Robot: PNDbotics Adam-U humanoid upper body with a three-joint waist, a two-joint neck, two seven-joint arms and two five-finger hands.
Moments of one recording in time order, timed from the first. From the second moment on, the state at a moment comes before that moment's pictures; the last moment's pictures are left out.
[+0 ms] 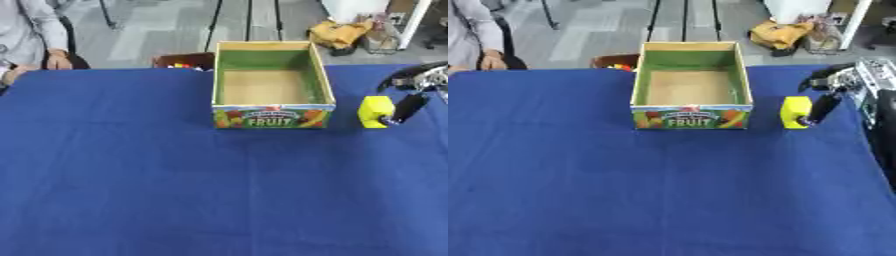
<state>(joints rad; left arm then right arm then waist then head) -0.24 0.20 0.22 -1.98 -0.03 -0.35 0.13 -1.21 -0.59 0.03 -0.66 1.33 -0.20 0.75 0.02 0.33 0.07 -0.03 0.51</state>
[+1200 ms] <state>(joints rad) -0.24 0.20 0.21 -1.98 -0.03 -0.35 0.12 -1.26 -0.55 0.03 -0.58 1.37 -0.22 0.73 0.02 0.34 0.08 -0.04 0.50</state>
